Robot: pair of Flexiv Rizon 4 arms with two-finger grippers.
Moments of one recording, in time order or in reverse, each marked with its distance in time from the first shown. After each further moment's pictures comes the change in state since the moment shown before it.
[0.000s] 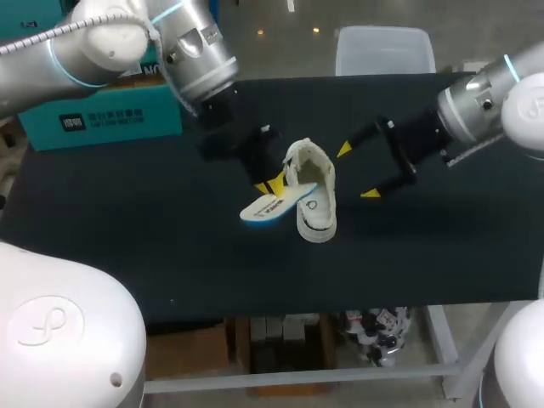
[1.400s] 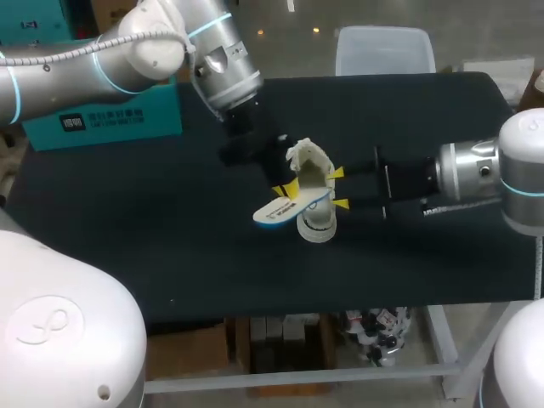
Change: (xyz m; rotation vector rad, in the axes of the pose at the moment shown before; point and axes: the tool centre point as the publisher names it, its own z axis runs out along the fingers) left arm 0.025 0.060 0.036 0.026 0.020 0.137; right arm 0.002 -0.036 0.038 0.124 0.352 0.110
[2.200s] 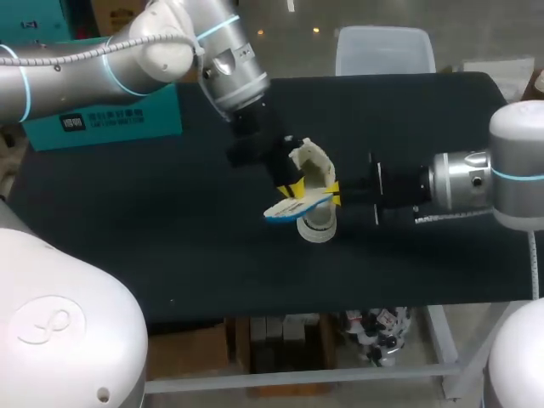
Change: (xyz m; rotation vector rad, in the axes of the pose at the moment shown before) left arm 0.002 0.014 0.006 -0.014 0.006 -0.004; right arm -0.008 0.002 0.013 0.022 0.032 0.021
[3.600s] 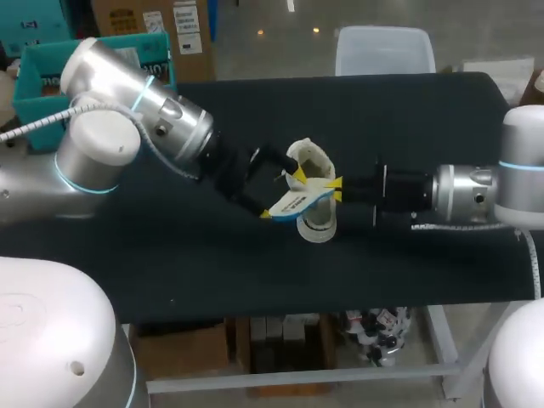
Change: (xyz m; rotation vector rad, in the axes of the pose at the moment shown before) left arm 0.024 0.001 0.002 -0.311 -0.433 -0.606; right arm 0.011 0.004 -0.004 0.038 0.158 -0.006
